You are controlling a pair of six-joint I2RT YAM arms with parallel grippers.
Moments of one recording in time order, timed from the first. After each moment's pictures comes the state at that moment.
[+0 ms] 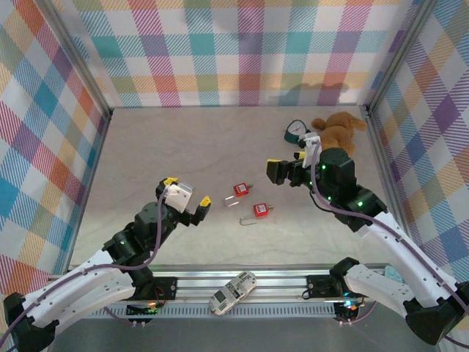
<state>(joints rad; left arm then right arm) -0.86 0.59 0.46 -0.13 -0.46 0.09 0.59 0.92 0.95 -0.37 -0.02 0.32</state>
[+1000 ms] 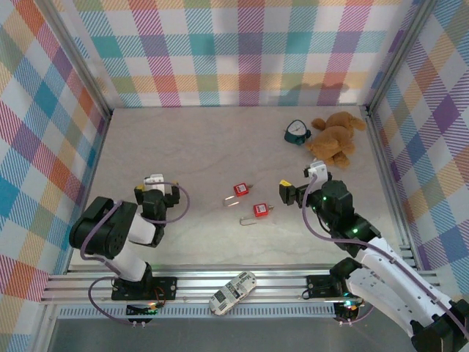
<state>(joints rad) -0.20 1.62 0.21 1.05 -0.38 -0.03 0.56 0.69 0.51 -0.15 0.18 0.11</state>
